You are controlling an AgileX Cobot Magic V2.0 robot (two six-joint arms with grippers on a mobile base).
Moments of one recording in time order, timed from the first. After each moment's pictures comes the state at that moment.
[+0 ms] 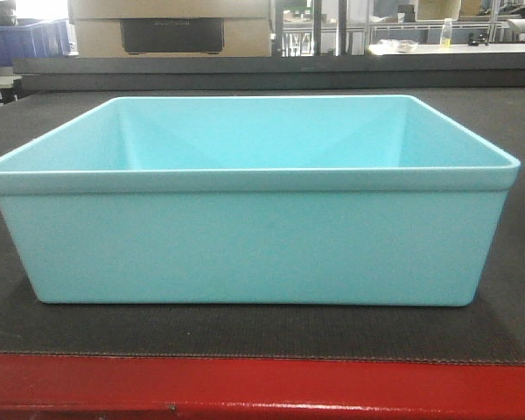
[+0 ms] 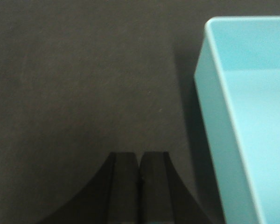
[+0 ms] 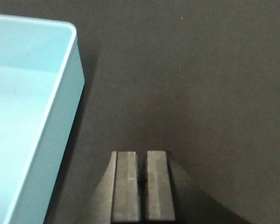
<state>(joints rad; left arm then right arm) -0.15 1.00 -0.81 0.11 0.61 -0.14 0.04 0.99 -0.82 0.01 0.64 0.03</state>
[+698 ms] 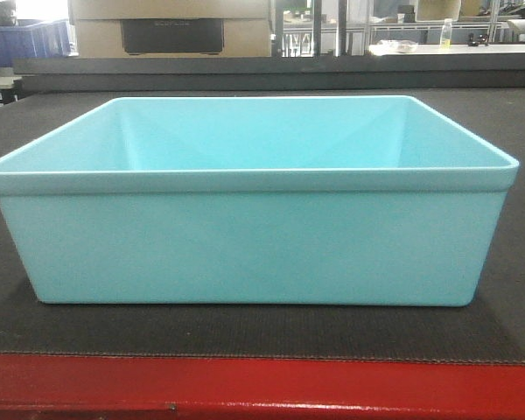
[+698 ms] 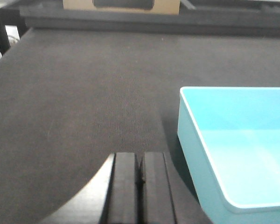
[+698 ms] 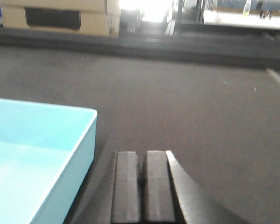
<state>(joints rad) -0.14 0.31 -0.46 0.12 0.44 -0.14 0.04 0.26 -0.44 -0.03 0.38 0.03</state>
